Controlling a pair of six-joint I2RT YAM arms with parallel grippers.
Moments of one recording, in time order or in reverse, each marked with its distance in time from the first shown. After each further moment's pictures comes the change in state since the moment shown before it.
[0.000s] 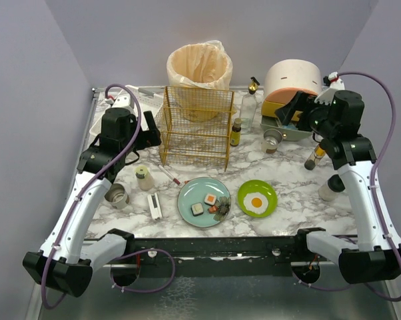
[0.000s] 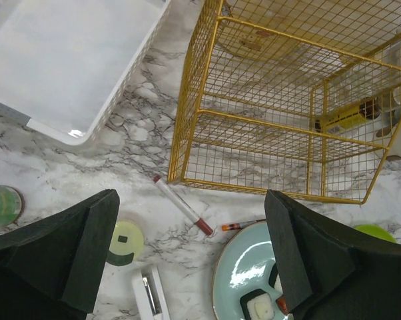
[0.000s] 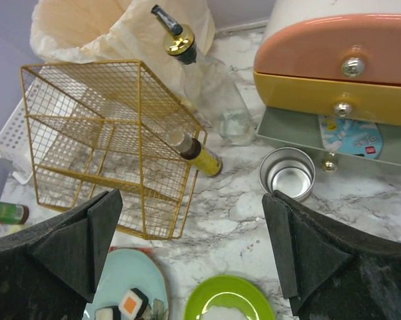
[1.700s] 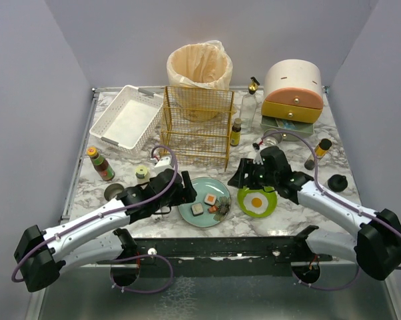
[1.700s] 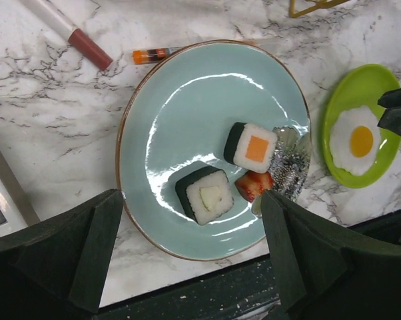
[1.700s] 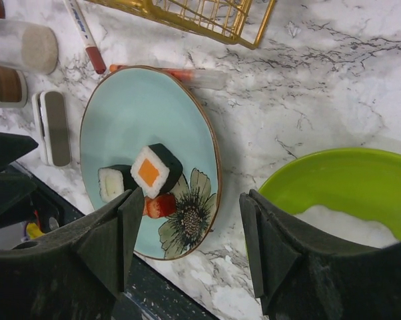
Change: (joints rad) left arm -0.629 -0.132 -0.569 0.168 -0.153 -0.543; right arm 0.507 0.013 -0.679 0.319 -0.023 0.288
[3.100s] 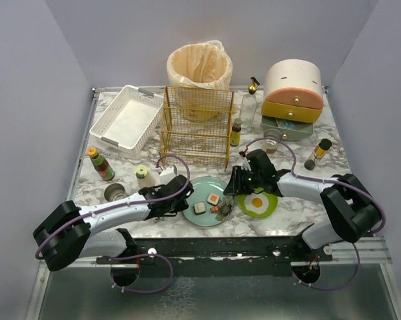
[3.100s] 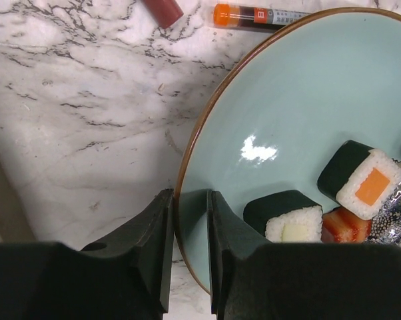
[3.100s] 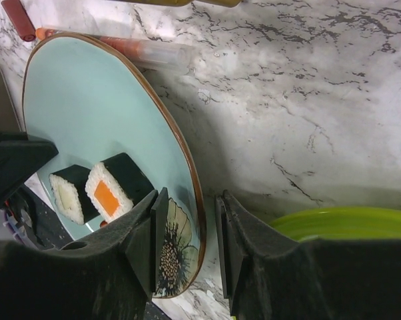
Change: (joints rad) left arm 0.002 0.265 -0.117 0.128 -0.027 -0.140; right arm 0.001 0.345 -0.023 0.201 -0.109 -0.001
